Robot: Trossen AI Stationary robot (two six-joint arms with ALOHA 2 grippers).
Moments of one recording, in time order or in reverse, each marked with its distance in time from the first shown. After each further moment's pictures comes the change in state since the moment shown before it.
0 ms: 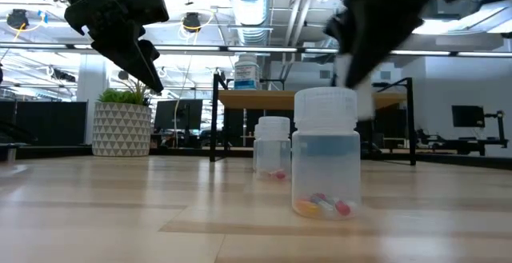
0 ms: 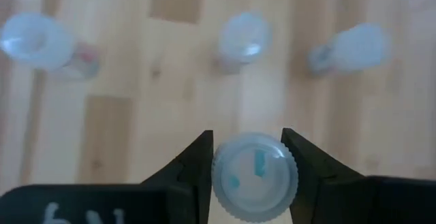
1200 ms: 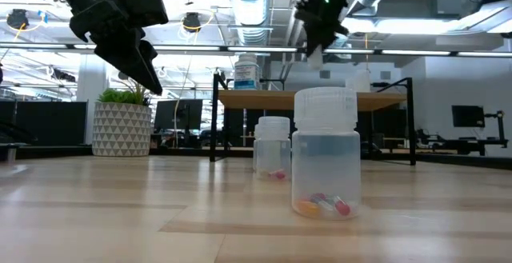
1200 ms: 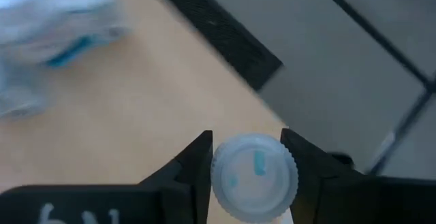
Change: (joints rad) left arm 0.000 0.000 0.000 -0.023 -0.075 0.000; right arm -0.954 -0.001 0.549 -0.324 0.001 -0.143
